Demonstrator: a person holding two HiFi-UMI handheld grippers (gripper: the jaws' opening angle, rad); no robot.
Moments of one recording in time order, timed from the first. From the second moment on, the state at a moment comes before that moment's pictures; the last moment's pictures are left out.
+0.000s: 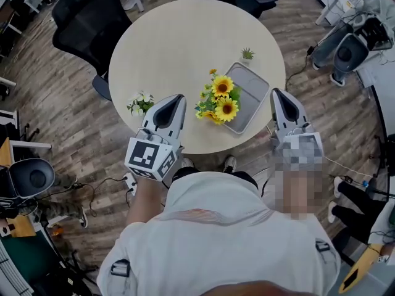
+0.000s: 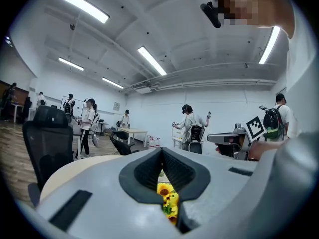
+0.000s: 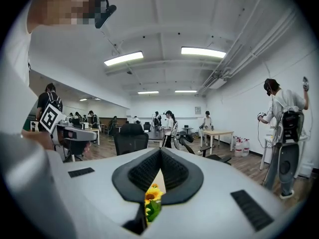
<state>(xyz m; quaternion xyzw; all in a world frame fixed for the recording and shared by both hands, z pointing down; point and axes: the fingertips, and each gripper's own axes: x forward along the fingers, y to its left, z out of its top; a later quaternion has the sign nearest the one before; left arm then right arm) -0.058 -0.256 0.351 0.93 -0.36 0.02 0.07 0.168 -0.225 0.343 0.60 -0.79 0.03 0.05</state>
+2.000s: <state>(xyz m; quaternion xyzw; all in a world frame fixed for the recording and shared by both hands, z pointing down) -0.077 -0.227 0.401 0.88 -0.46 0.08 0.12 0.116 -0.283 0.689 0.40 -0.83 0.22 0.32</state>
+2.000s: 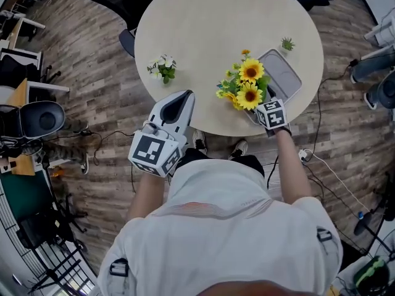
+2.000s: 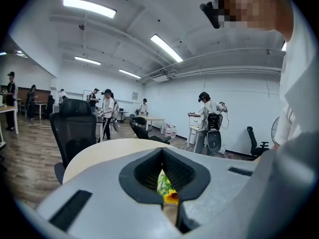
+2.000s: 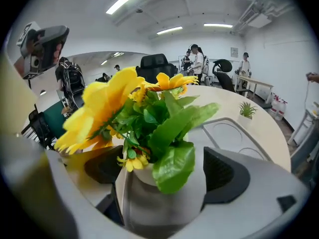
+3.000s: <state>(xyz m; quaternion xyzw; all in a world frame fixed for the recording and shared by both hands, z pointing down) -0.081 -0.242 0.405 0.87 -0.46 0.09 0.13 0.090 -0.303 0.692 0.40 -0.84 0.25 0.28</state>
